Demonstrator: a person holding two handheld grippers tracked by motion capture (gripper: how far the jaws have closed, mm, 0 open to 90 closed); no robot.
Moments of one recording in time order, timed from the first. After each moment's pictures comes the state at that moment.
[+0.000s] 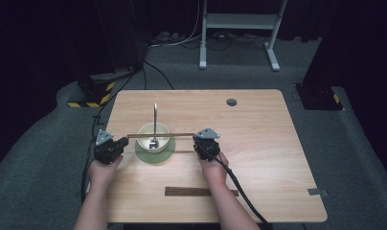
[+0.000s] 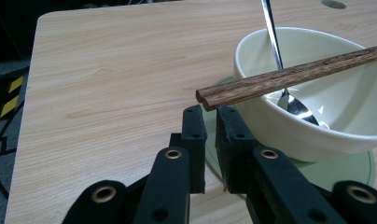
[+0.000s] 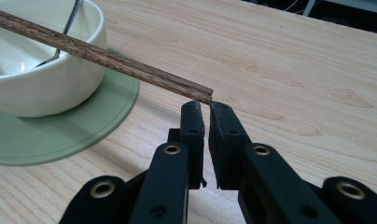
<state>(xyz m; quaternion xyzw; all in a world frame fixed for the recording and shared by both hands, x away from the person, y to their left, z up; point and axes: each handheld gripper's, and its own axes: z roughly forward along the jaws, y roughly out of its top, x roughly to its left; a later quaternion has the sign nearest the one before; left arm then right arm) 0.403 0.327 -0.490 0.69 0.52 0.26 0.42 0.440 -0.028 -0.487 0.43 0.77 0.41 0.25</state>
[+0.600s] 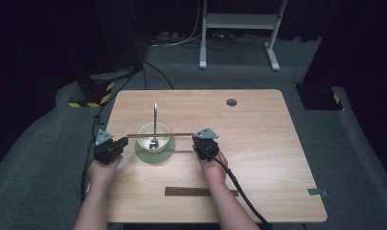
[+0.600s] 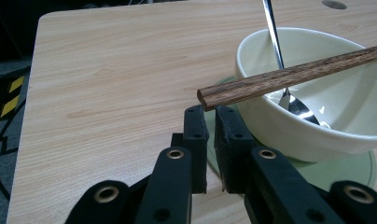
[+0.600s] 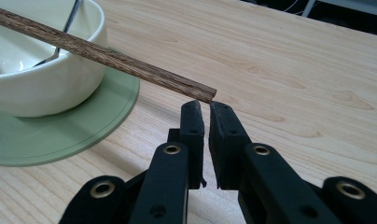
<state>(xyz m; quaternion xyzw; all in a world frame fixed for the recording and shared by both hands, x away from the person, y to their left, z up) 0.403 0.328 -0.489 0.69 0.52 0.26 0.42 0.440 -0.025 -0.488 0.42 0.77 0.40 0.25</state>
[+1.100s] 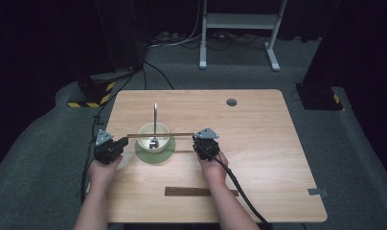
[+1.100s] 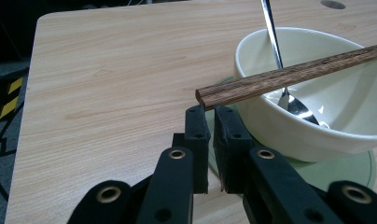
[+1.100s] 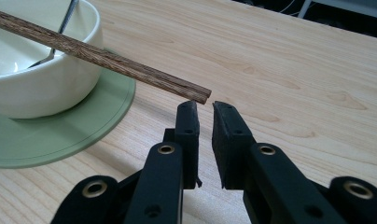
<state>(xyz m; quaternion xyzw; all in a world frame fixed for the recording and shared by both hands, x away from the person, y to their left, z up) 0.404 0.327 -0.490 0.69 0.52 0.26 0.43 0.440 -0.026 -0.487 0.43 0.77 0.40 0.26</state>
